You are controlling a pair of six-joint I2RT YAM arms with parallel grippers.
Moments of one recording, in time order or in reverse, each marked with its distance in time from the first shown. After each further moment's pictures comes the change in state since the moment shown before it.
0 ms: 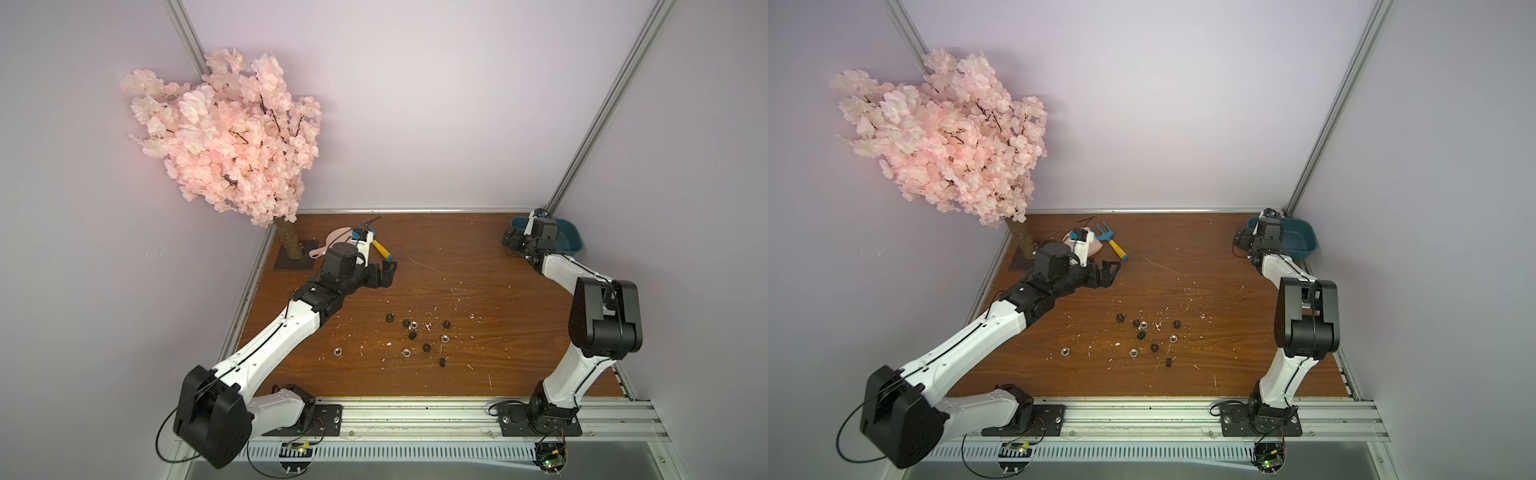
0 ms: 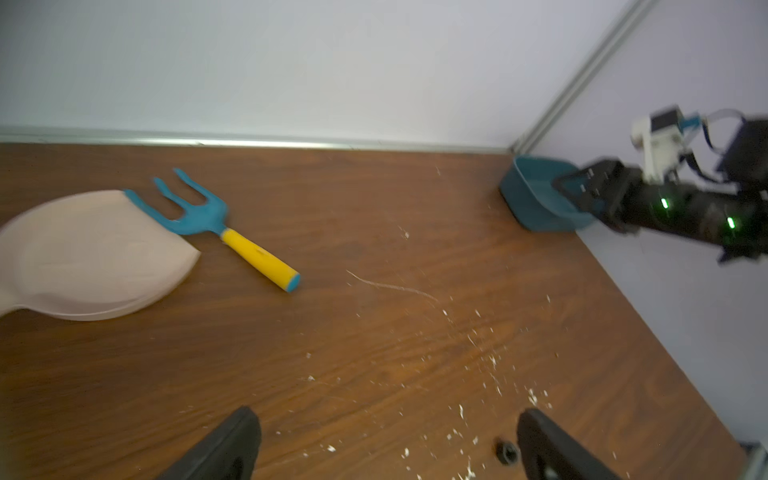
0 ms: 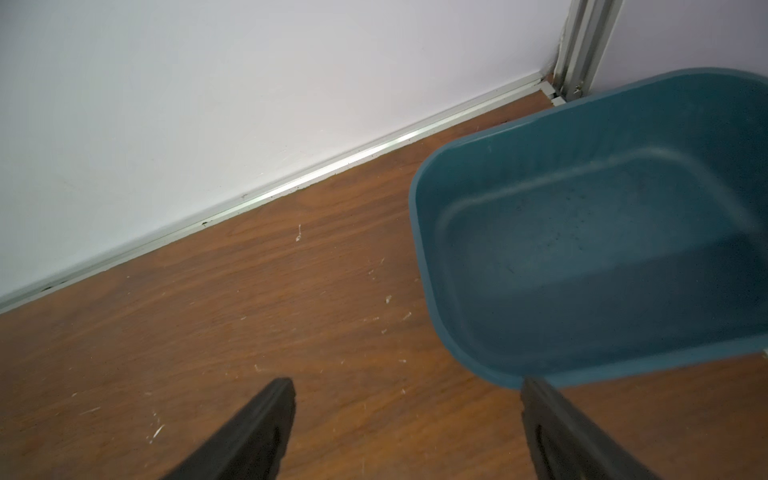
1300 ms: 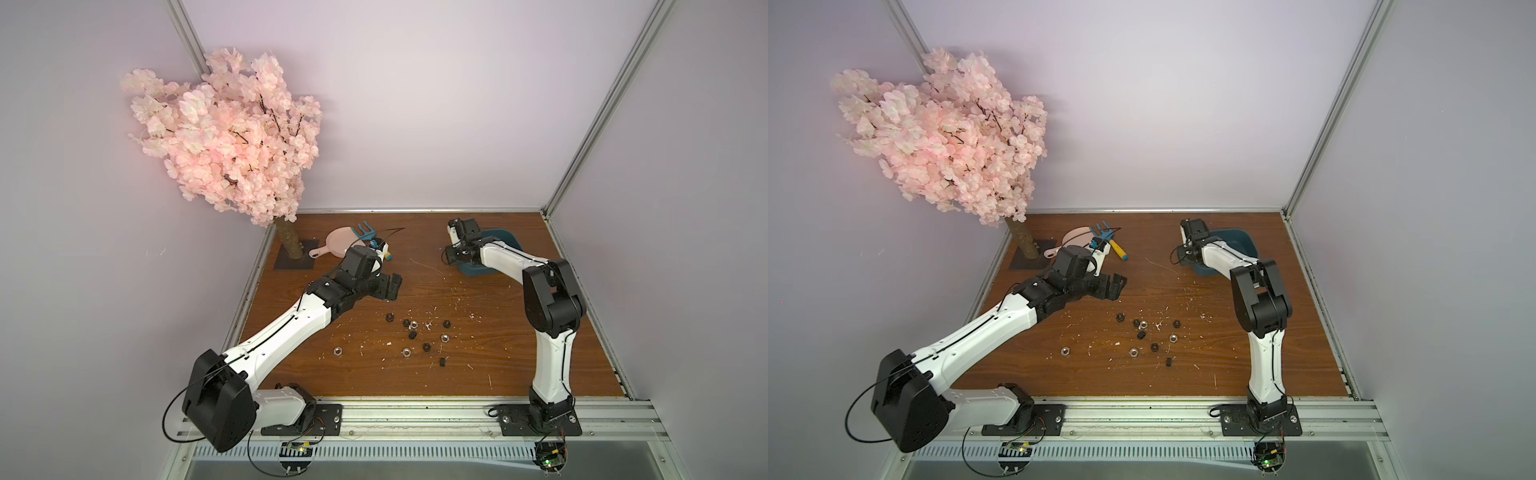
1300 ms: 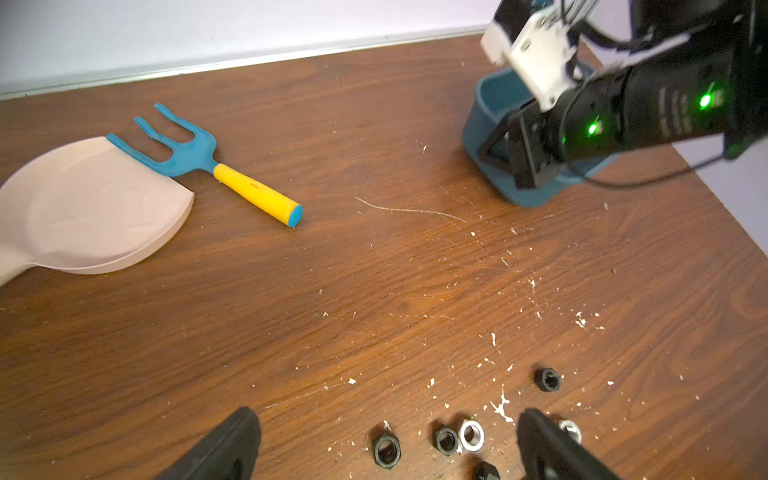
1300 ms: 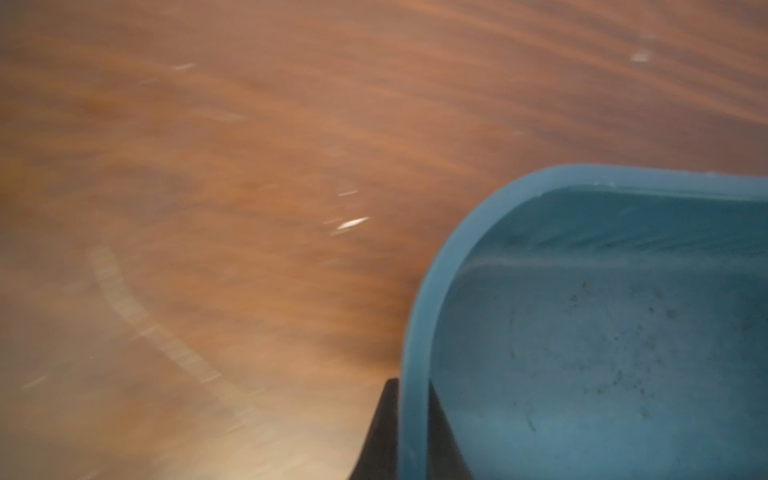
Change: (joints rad) left arm -0.048 -0.002 0.040 -0.179 -0.143 0.045; right arm 0.501 0.179 0.224 -0.390 0.104 -0.162
